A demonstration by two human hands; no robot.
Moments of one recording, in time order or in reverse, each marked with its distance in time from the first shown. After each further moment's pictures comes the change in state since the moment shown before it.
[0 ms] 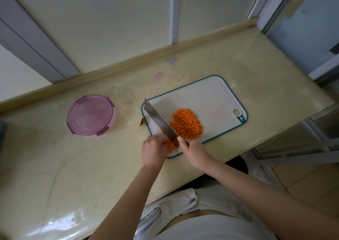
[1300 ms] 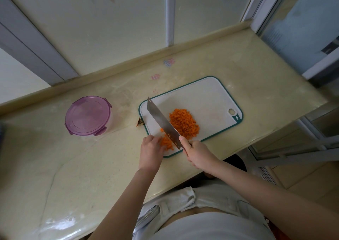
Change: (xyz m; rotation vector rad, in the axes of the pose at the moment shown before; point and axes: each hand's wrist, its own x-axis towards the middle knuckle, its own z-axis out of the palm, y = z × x) left_hand -0.011 0.000 0.003 -0.123 0.007 -0.020; right_hand -0.019 0.001 -0.016 0.186 -0.015 0.065
